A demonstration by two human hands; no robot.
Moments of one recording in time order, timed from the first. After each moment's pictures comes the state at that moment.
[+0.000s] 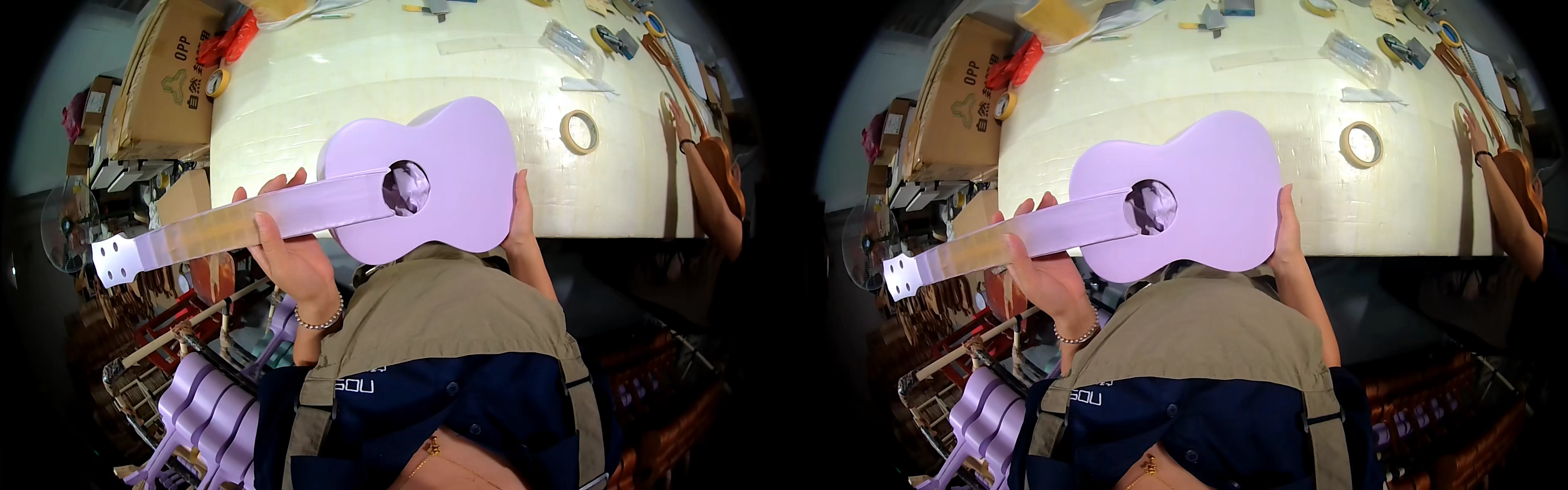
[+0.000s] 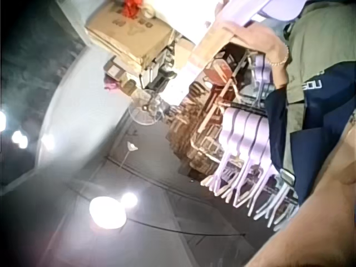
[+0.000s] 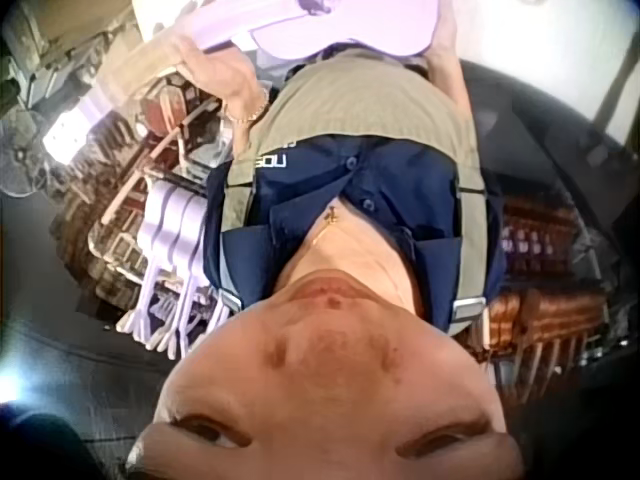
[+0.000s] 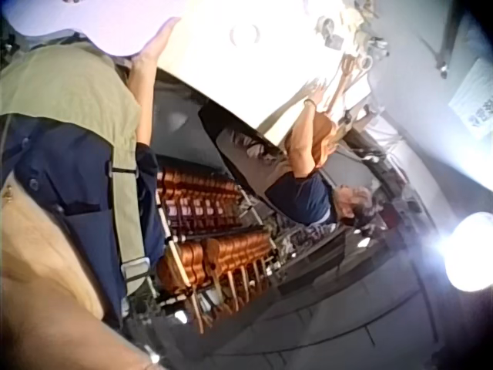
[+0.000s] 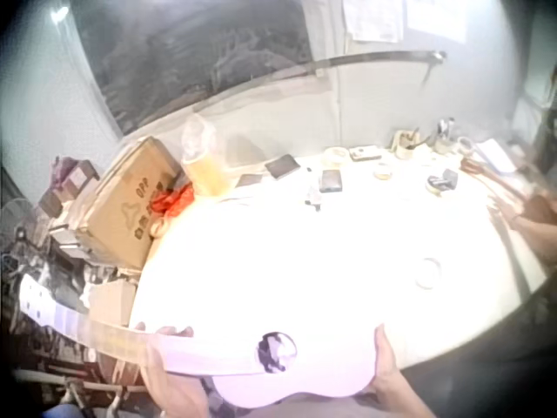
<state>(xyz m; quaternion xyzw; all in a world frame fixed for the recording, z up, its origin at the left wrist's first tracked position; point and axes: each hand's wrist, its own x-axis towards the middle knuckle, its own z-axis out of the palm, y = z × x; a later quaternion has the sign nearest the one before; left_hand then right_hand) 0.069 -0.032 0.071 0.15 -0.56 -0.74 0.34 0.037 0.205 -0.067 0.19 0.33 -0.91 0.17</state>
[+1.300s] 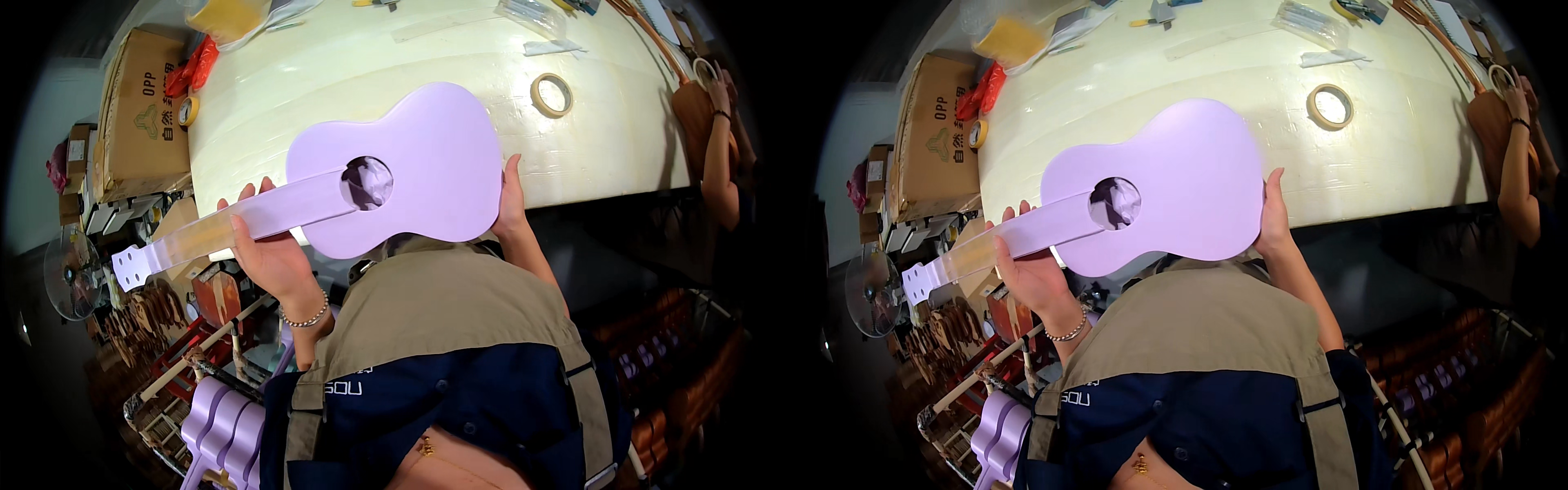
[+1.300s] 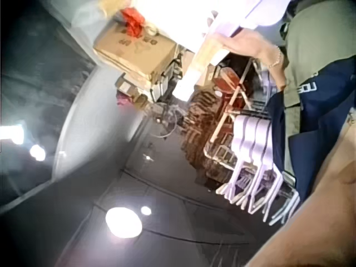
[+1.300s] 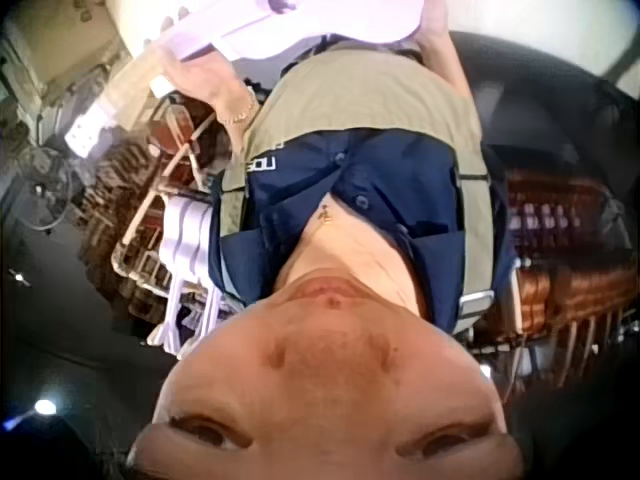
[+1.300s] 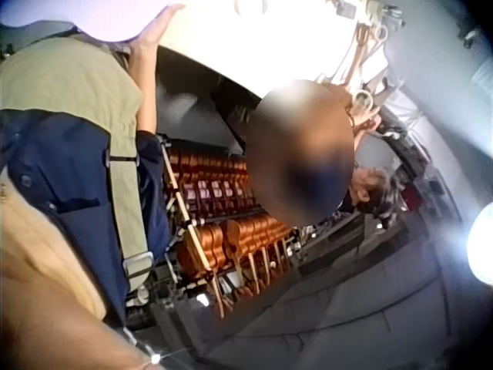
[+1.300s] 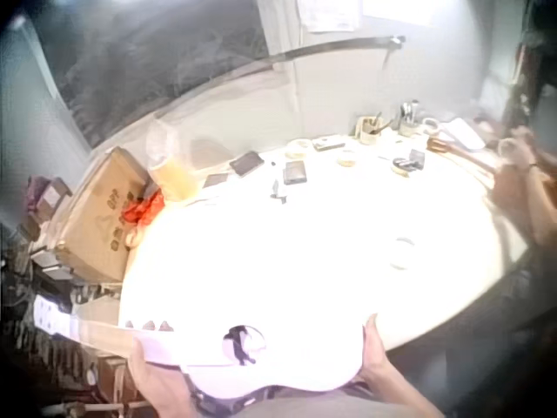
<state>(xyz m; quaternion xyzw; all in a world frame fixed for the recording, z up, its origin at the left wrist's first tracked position) 0.065 -0.043 0.054 0.16 -0.51 -0.80 0.29 0.056 0.219 -0.064 0.22 0.31 -0.91 0.15</state>
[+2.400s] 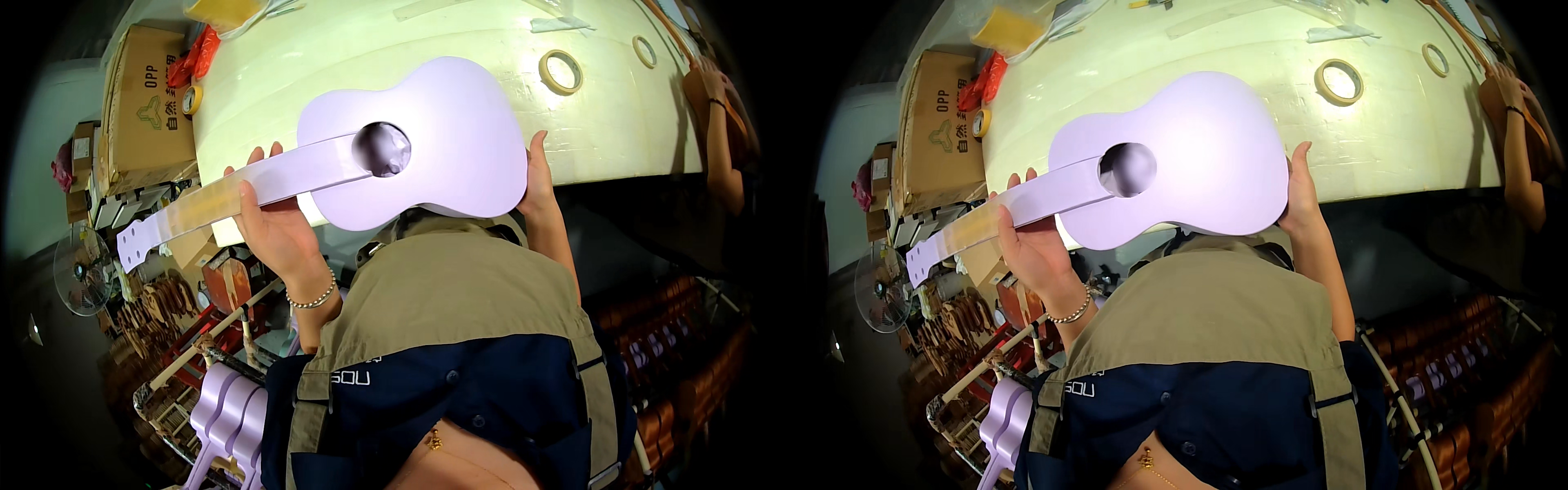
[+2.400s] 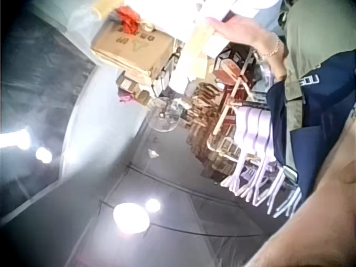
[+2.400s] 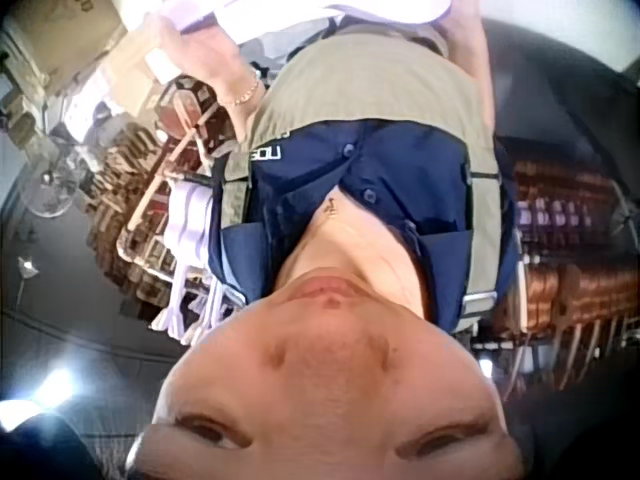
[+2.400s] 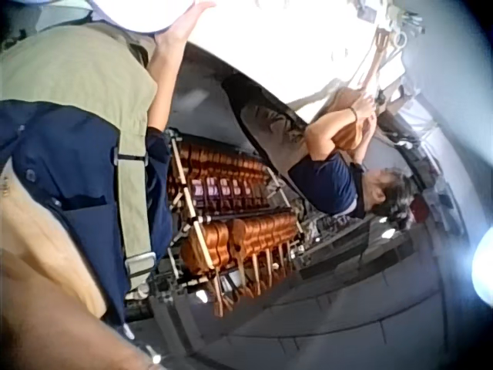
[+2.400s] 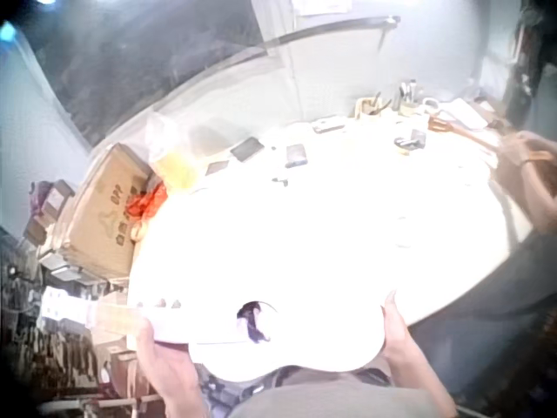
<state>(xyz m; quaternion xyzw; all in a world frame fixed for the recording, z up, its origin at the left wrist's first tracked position) 0.063 -0.033 0.063 0.15 -0.53 -0.80 0.24 0.060 0.237 -0.041 0.24 0.35 -0.89 0.17</state>
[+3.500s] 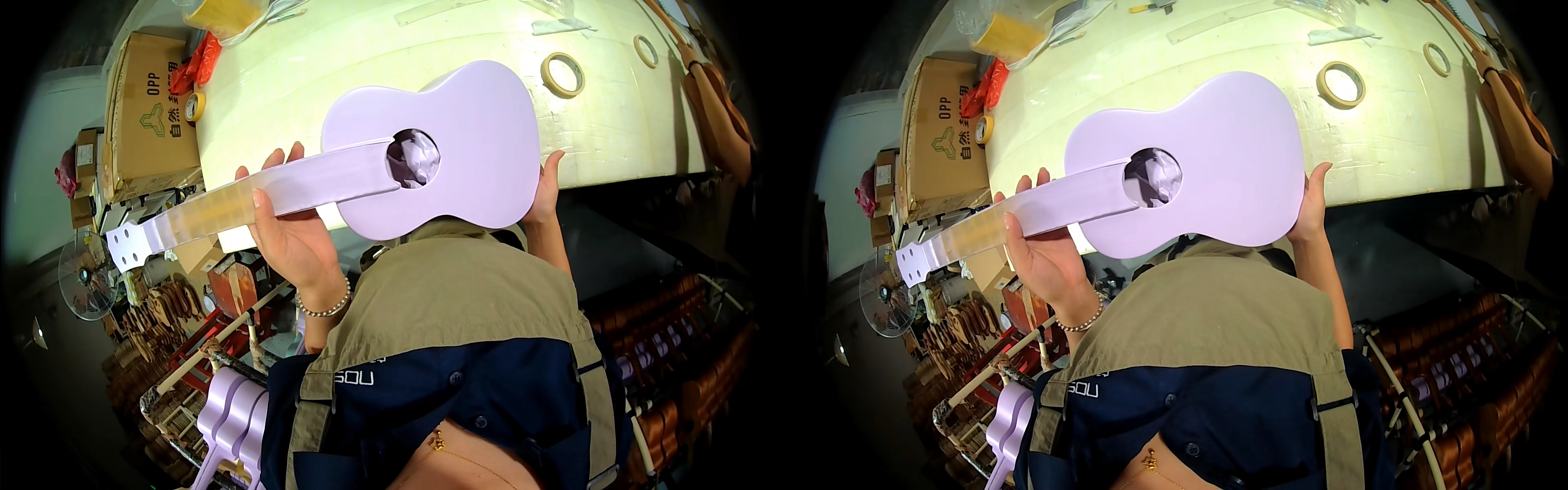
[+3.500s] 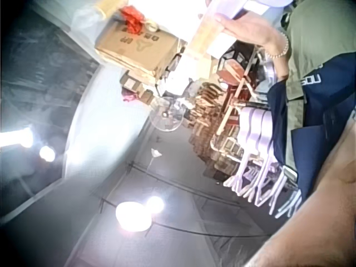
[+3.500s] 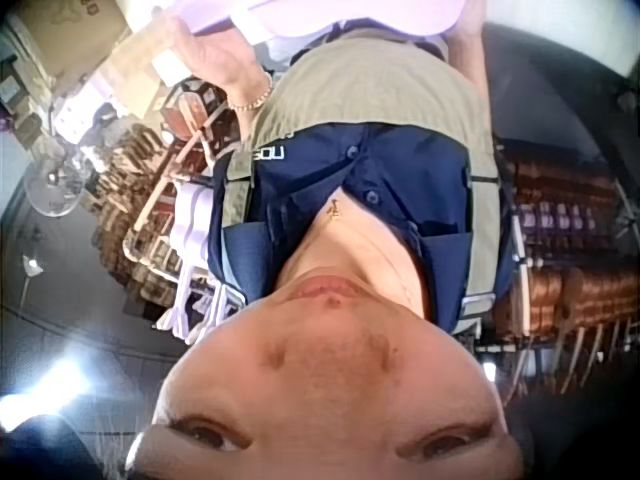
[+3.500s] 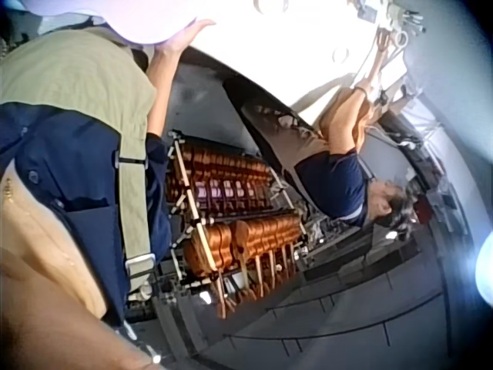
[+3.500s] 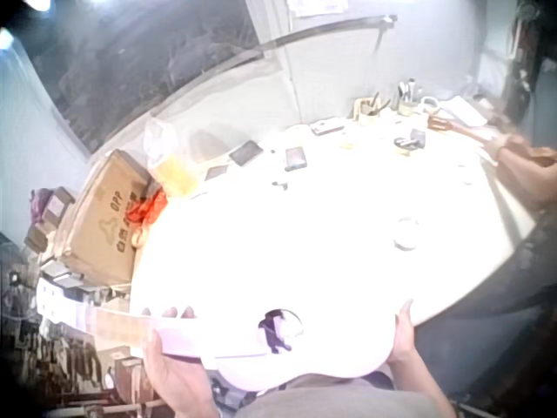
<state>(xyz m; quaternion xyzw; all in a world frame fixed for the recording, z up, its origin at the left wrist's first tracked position) 0.059 -0.013 0.070 0.11 -0.52 -0.82 0.22 0.076 0.248 -0.084 0.19 0.28 -0.94 0.09</state>
